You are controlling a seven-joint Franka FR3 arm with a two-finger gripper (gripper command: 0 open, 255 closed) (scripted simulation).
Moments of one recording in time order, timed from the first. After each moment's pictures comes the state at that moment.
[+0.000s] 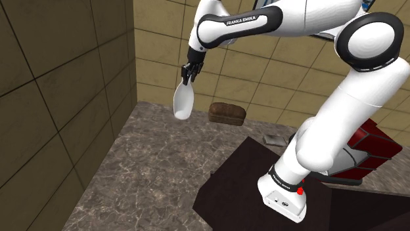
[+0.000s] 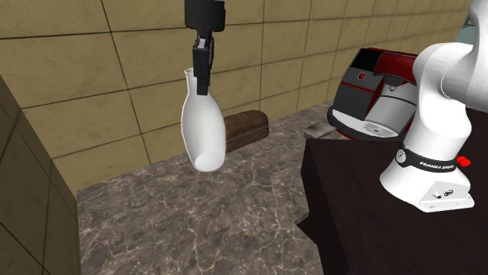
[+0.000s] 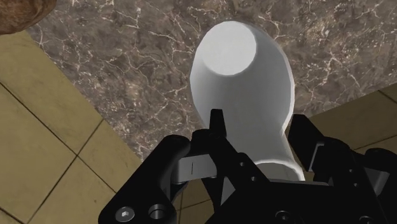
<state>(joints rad) 0.09 -0.03 -0.02 -2.04 0.01 2.13 -0.05</state>
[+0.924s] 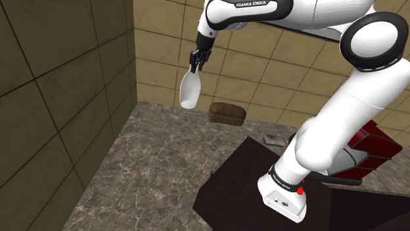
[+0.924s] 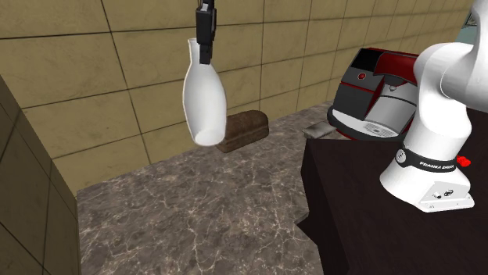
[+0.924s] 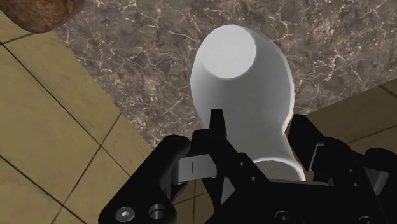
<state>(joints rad) 0.05 -0.07 -0.06 -1.94 0.01 1.99 -0.12</state>
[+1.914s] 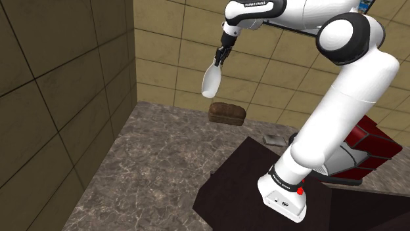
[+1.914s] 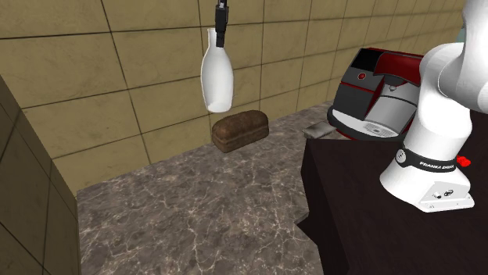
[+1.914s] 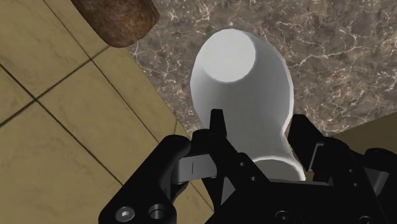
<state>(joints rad) -0.12 0.05 -0.25 -1.79 0.07 1.95 -0.50</state>
